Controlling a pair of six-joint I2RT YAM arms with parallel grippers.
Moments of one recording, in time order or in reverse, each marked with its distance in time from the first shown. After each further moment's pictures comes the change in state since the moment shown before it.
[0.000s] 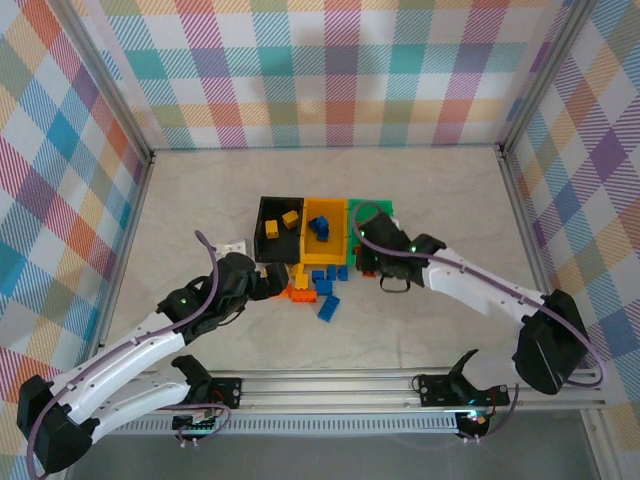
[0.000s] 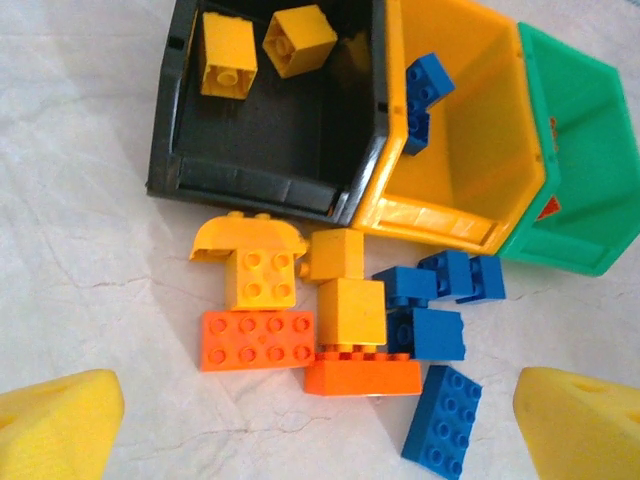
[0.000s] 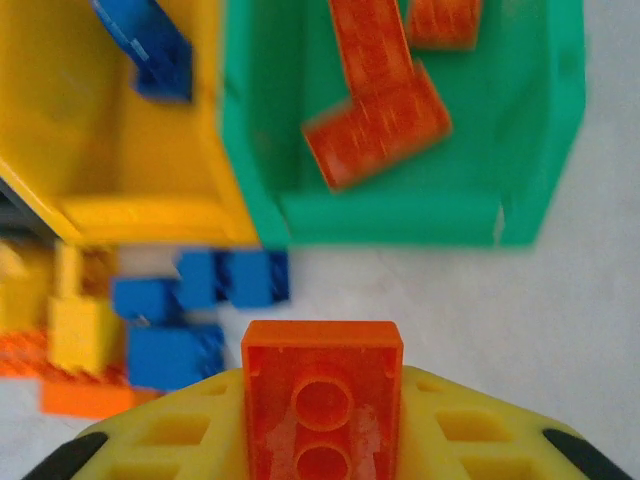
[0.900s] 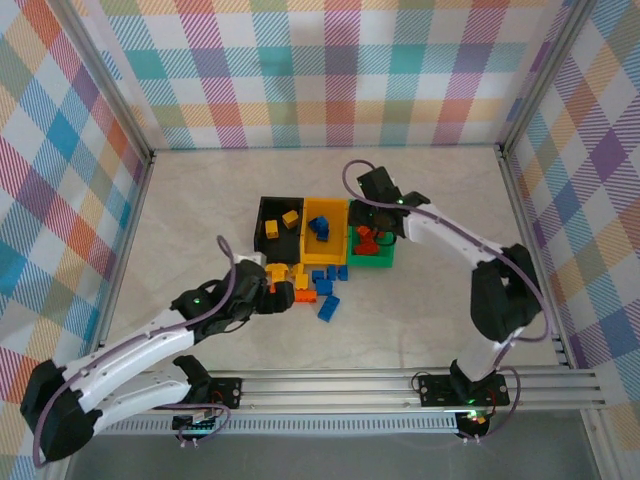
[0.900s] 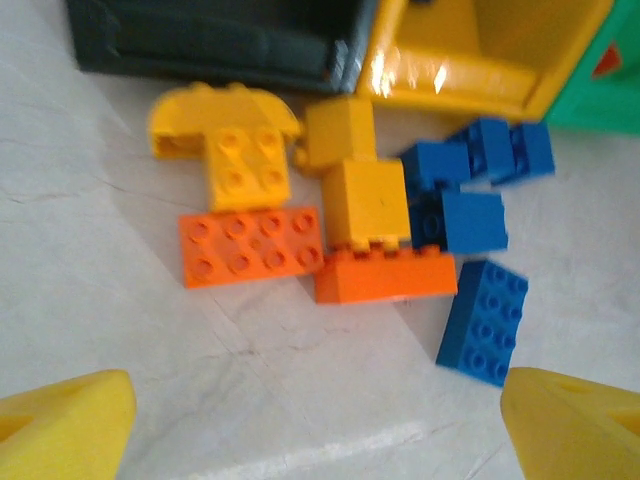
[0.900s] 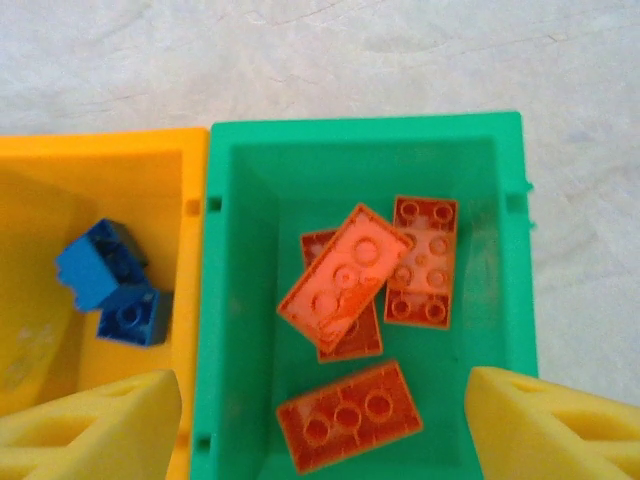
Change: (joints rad) left arm -0.077 0.113 -0.041 -0.003 0.104 0.050; right arm -0.171 0.270 0.242 0.076 0.015 -0.174
